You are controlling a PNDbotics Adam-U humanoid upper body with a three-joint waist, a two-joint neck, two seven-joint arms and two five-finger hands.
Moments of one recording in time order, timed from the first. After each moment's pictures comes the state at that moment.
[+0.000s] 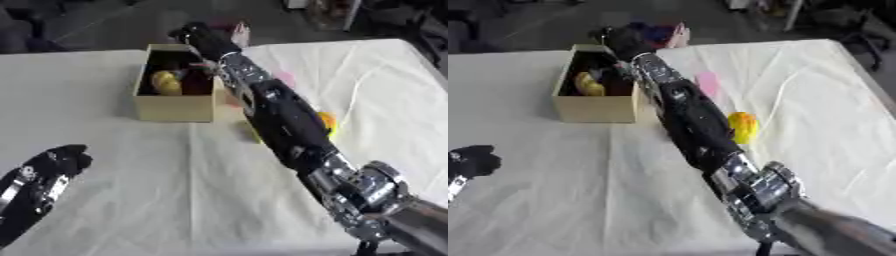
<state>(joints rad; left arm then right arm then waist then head) -0.14 0.21 -0.17 -1.81 -0.19 0.04 -0.42 -0.99 -0.10 0.07 -0.84 1.31 -0.16 0.02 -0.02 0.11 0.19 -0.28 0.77</state>
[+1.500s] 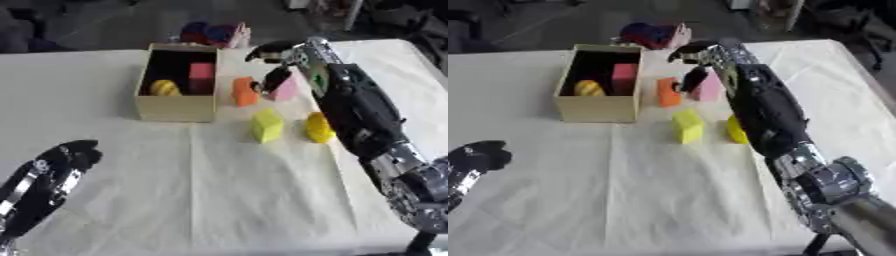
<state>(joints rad) -0.14 0.21 -0.16 -1.81 -0.19 0.04 -0.41 -0.95 -0.31 -0.01 -0.77 1.22 -0.24 0.62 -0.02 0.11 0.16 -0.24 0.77</state>
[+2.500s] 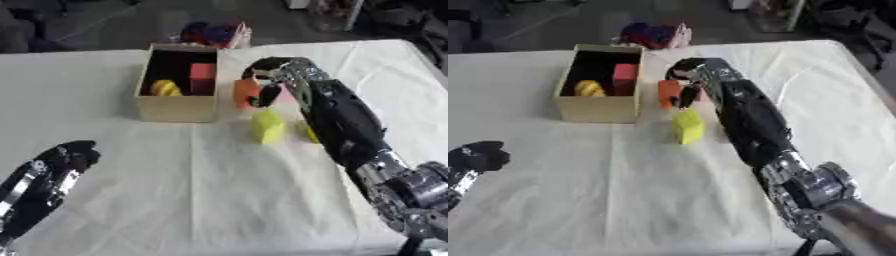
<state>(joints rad) -0.14 0.21 -0.16 -1.81 -0.19 0.04 -0.41 -0.94 -0.26 -0.02 -0.72 1.35 -0.20 0.43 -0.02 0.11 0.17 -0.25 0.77</state>
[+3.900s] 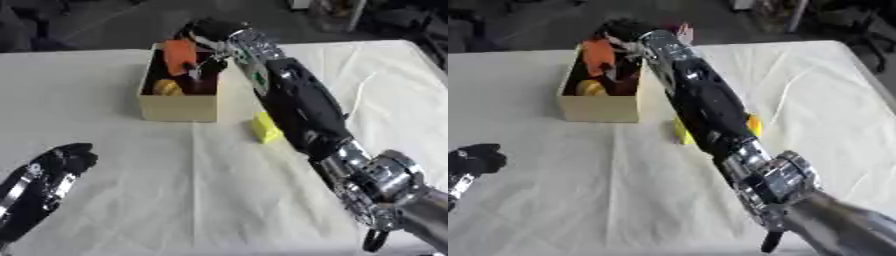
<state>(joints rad) -0.14 0.21 -0.17 -1.81 -0.19 0.04 -0.42 -1.03 -0.11 0.08 -0.88 1.33 -0.24 0.28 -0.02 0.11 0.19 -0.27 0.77</state>
